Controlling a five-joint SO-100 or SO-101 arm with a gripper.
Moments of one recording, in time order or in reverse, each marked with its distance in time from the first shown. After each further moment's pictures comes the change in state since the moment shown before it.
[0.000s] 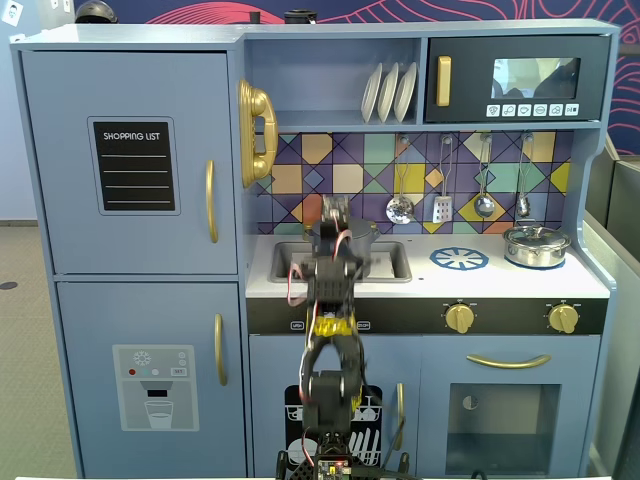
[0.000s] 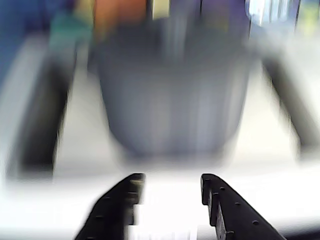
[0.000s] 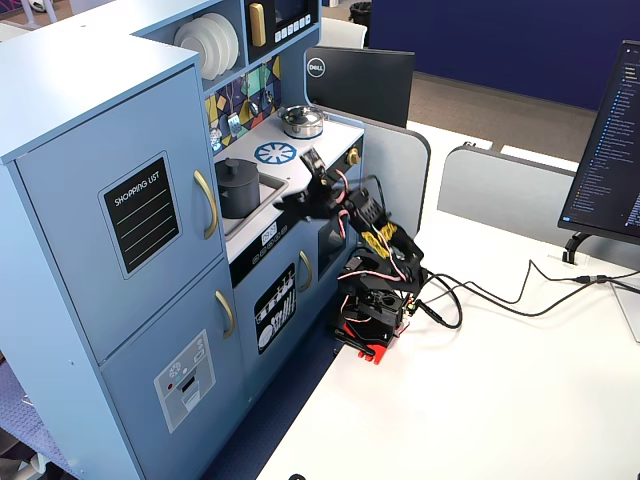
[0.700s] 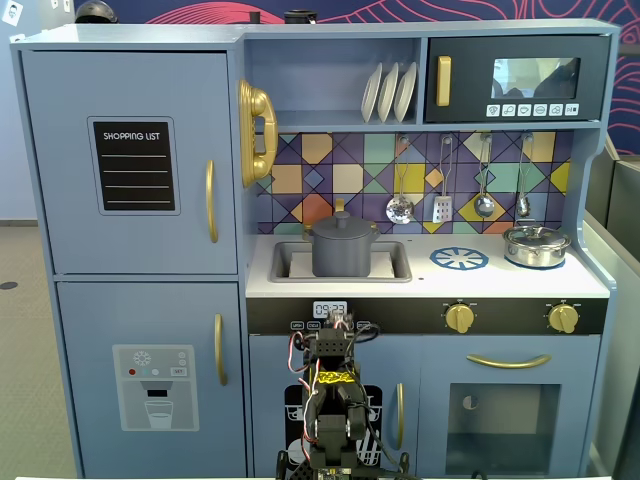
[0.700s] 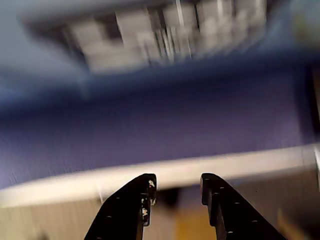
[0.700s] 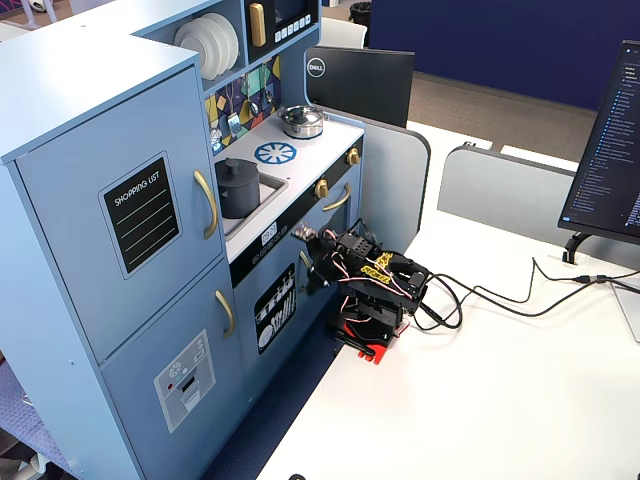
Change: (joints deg) arm -5.0 15.5 43.0 18.4 6.9
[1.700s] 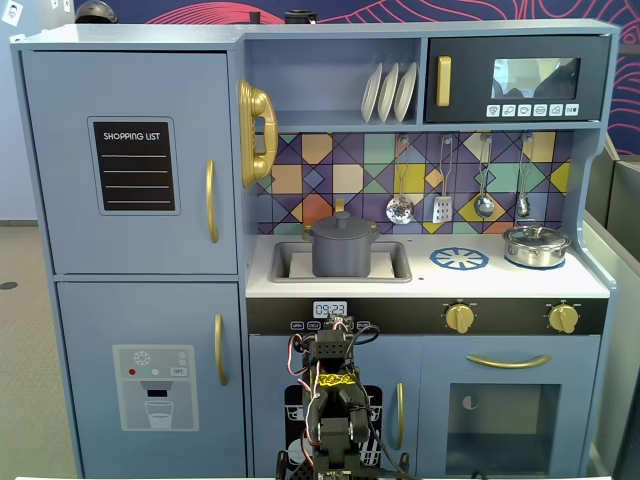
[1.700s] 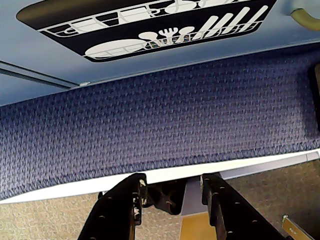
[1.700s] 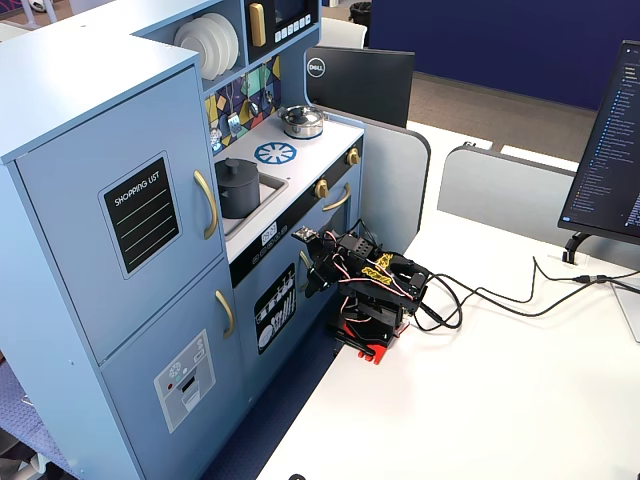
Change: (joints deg) arm -1.9 1.1 0.2 6.1 2.6
